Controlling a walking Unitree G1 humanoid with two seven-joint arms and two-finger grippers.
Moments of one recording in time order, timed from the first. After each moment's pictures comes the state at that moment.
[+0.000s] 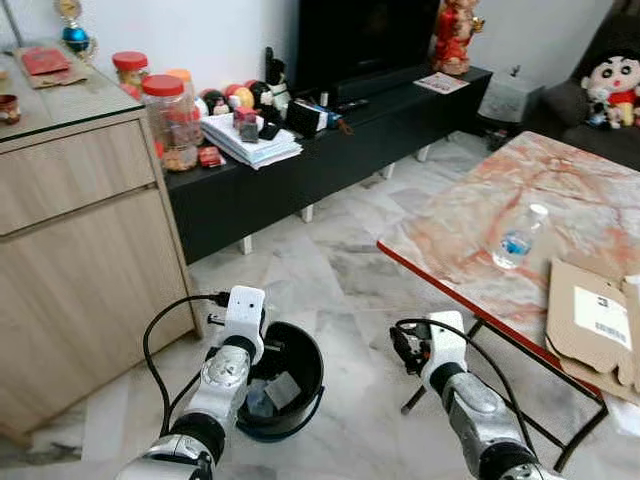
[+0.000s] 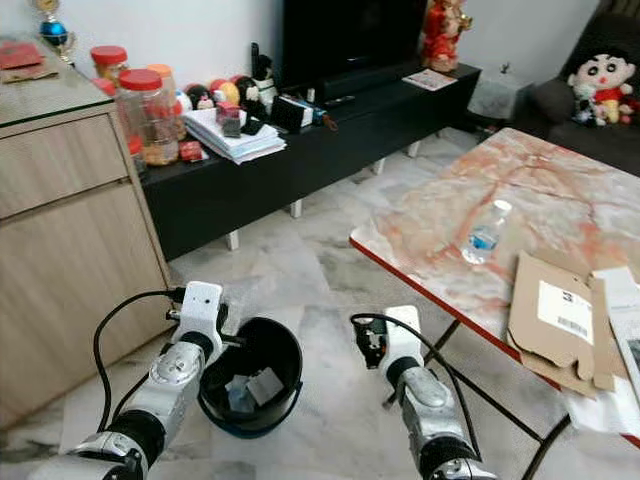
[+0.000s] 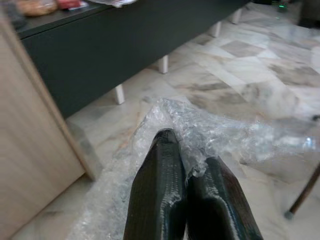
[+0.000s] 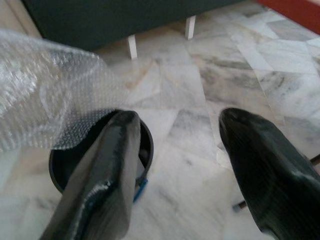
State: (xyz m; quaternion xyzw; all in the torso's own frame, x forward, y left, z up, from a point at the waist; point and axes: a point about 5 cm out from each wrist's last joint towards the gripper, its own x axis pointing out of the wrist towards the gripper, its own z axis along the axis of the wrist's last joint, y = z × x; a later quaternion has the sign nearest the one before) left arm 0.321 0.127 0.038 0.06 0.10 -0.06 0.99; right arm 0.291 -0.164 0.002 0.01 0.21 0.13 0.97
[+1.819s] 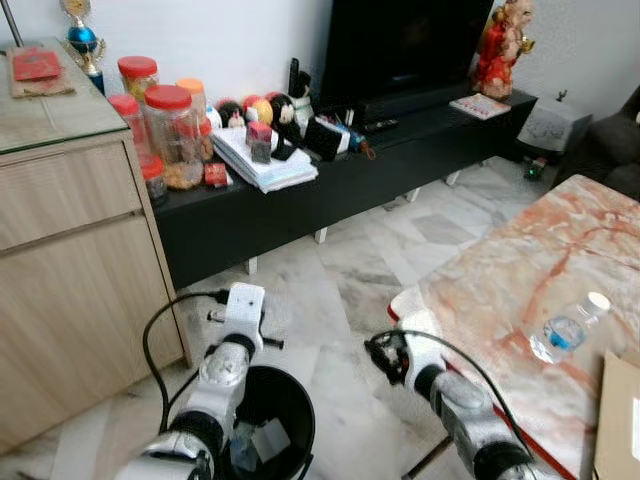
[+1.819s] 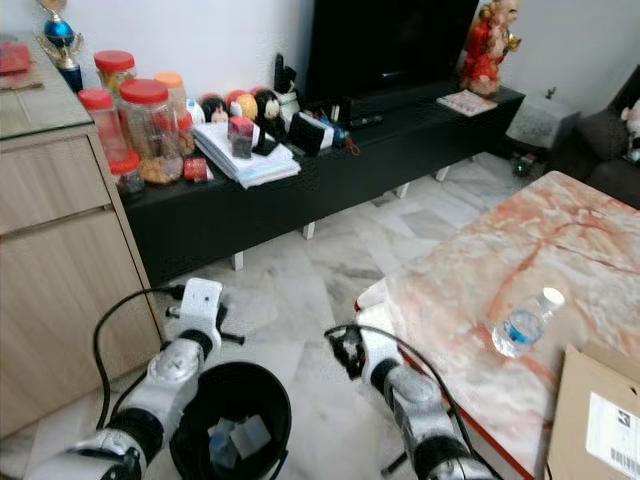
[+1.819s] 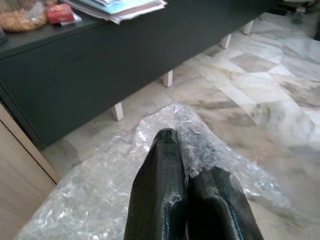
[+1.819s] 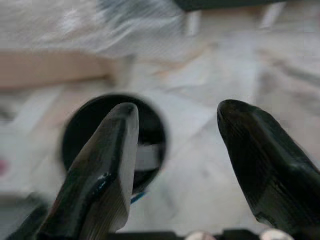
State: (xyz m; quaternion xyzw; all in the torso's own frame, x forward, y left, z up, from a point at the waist) left arm 0.320 0.121 0.036 0.05 0.12 -0.09 0.99; right arm 0.276 -0.137 -0.009 -0.01 0.26 0.28 0.92
